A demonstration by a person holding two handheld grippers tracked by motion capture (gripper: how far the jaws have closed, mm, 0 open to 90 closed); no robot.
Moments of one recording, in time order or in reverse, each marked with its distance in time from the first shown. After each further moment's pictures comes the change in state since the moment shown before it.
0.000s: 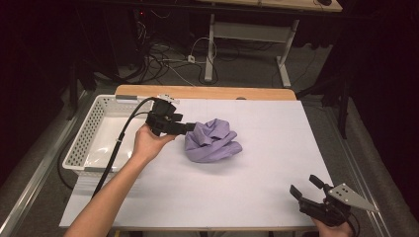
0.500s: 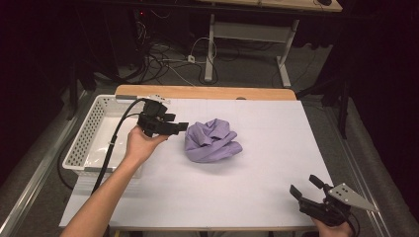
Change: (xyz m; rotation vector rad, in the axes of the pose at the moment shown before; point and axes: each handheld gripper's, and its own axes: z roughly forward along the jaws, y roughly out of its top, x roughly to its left) left arm 0.010 -0.011 -0.014 -0.023 0.015 -0.028; right arm 0.000 0.000 0.000 0.003 0.001 0.001
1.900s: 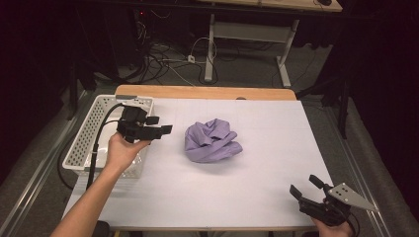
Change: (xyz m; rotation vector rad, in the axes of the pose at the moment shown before) left arm 0.012 -0.027 -0.039 -0.051 0.022 -0.019; right arm 0.000 0.000 0.000 0.002 -0.003 0.005
